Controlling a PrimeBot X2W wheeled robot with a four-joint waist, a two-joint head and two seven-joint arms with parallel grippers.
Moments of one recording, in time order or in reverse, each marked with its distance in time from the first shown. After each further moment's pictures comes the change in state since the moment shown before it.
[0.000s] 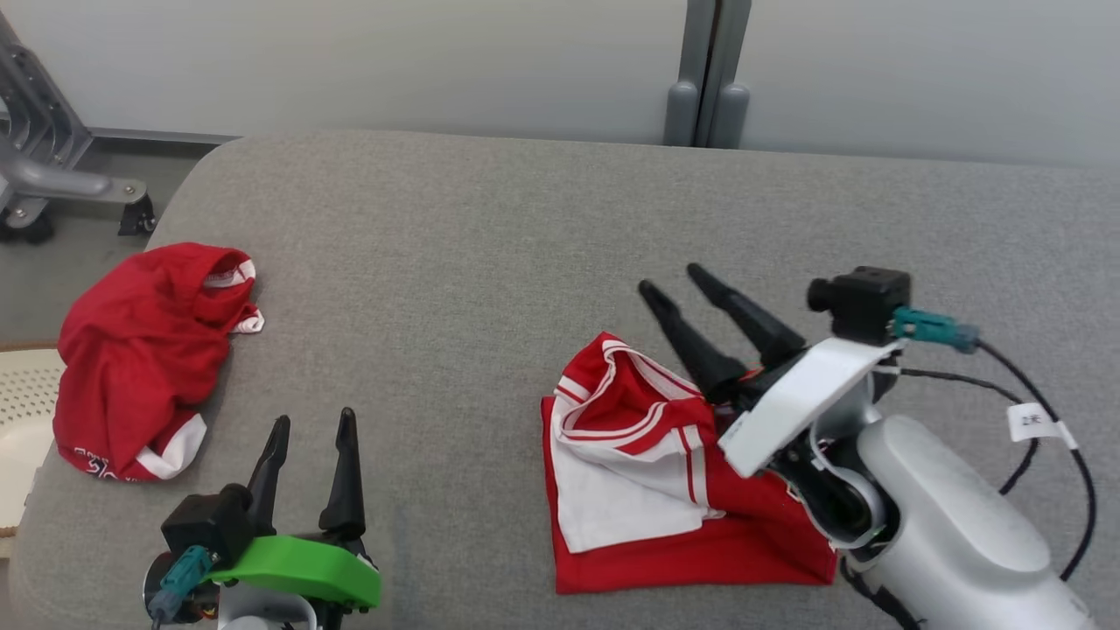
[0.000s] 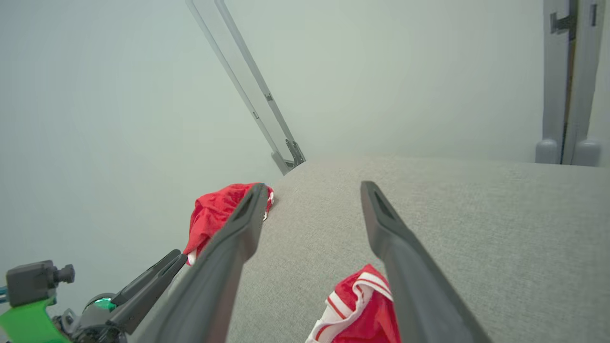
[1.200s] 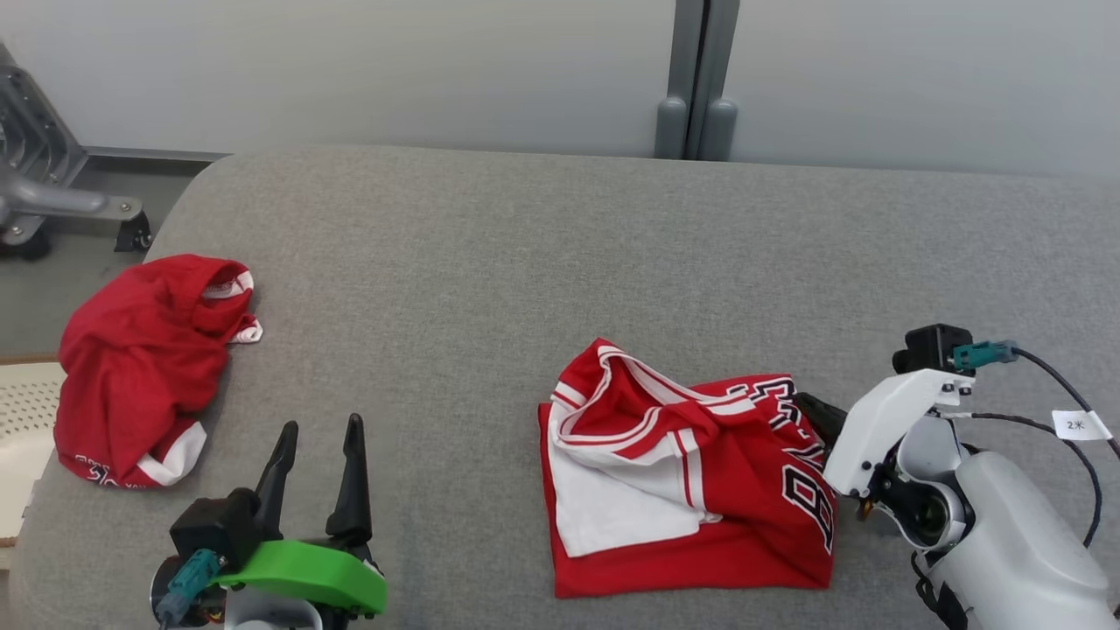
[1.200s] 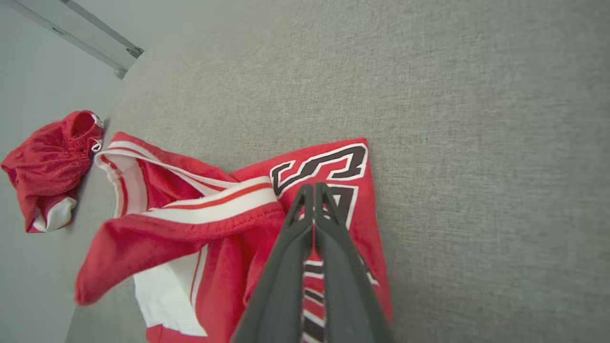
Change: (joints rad) left arm 0.007 -0.001 -0.014 0.005 -0.002 0.000 0.000; right arm 0.056 0.016 -0.336 0.370 -0.058 0.000 0.374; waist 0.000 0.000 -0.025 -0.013
